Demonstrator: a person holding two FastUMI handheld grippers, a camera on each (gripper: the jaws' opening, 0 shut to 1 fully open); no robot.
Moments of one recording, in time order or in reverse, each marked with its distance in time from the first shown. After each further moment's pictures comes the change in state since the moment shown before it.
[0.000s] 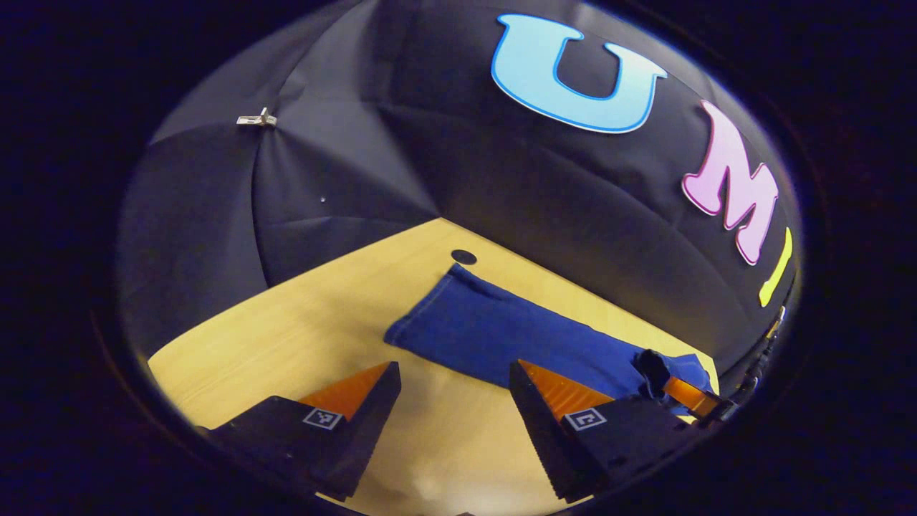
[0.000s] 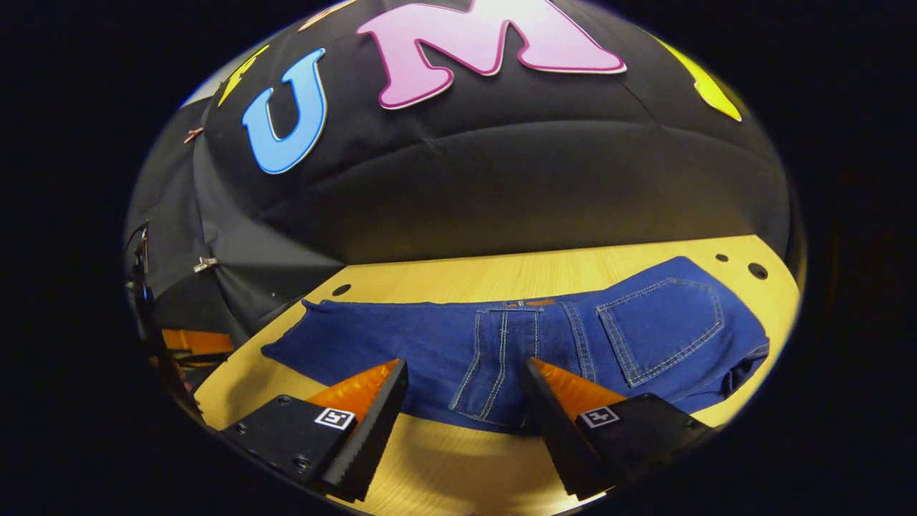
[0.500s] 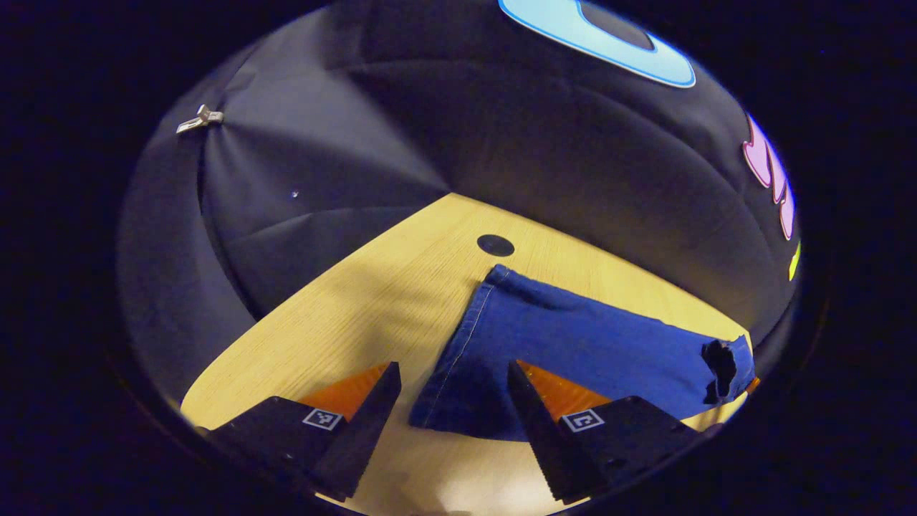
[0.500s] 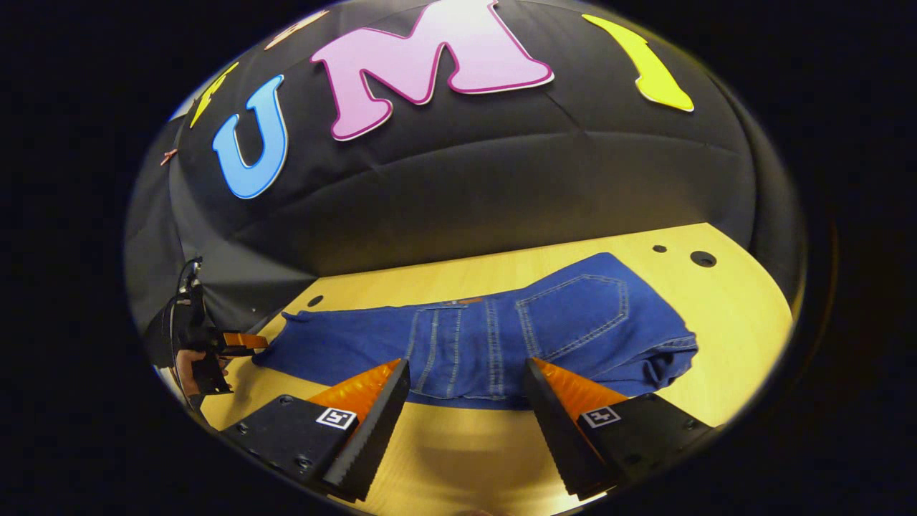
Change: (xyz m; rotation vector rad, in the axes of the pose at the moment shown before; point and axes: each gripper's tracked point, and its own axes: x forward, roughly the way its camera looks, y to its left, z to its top) left arm 0.120 0.023 -0.030 0.183 0.182 0.024; right arm -0.051 -0.067 0.010 0.066 -0.009 -0.139
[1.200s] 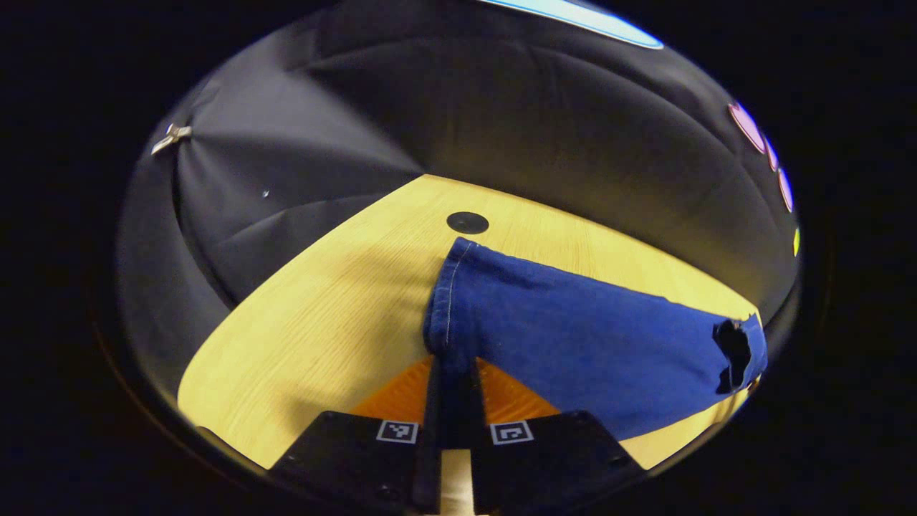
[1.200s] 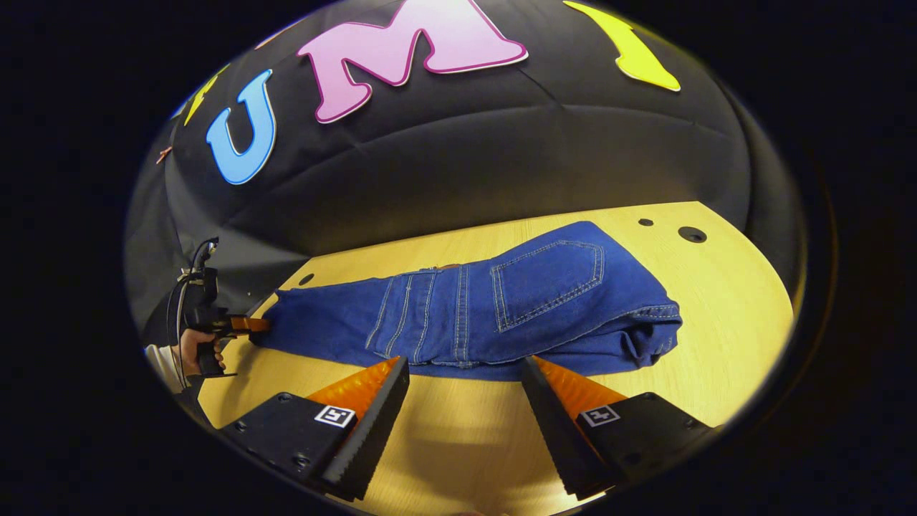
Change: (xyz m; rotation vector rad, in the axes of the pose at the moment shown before) left arm 0.015 -0.039 -0.002 -0.008 0.005 -0.013; right arm -0.007 -0.020 -0.034 0.023 0.085 0.012
